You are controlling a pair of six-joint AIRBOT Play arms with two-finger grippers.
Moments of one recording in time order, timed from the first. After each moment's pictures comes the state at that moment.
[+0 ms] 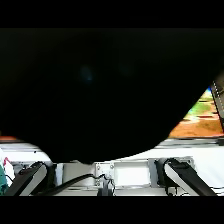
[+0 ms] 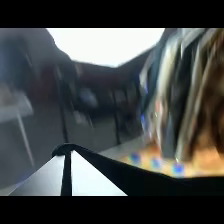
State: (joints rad) left arm 0.24 -0.96 2.09 0.83 -1.14 -1.12; right arm 0.00 -0.97 2.00 -1.22 1.22 1.66
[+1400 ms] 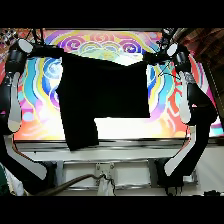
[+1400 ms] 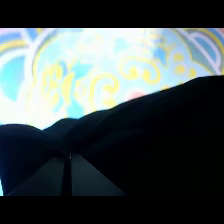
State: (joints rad) left arm 0.01 -1.84 1.86 1.08 -0.88 -1.13; right arm -0.01 -1.97 1.97 -1.24 1.02 1.55
